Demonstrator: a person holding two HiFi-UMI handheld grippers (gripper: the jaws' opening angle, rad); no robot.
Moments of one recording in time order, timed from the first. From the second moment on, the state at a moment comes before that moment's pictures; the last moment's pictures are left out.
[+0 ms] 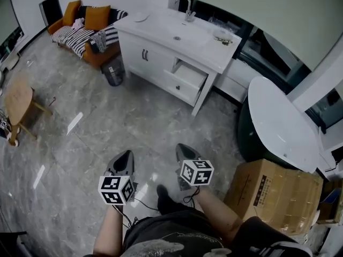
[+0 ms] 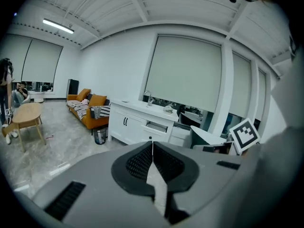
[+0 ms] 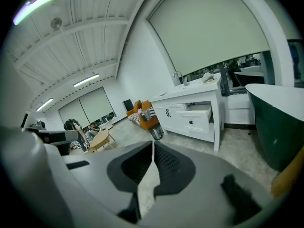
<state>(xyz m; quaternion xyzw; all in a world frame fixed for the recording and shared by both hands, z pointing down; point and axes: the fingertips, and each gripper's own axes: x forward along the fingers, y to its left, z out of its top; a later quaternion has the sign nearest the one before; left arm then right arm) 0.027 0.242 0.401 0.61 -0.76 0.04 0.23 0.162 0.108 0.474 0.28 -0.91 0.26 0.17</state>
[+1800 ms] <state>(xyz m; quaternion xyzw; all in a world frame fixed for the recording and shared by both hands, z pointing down) -0.244 -0.070 0.478 0.79 -0.53 0.11 0.28 -0.007 -0.090 0.553 0.60 -0.71 0.32 0.15</state>
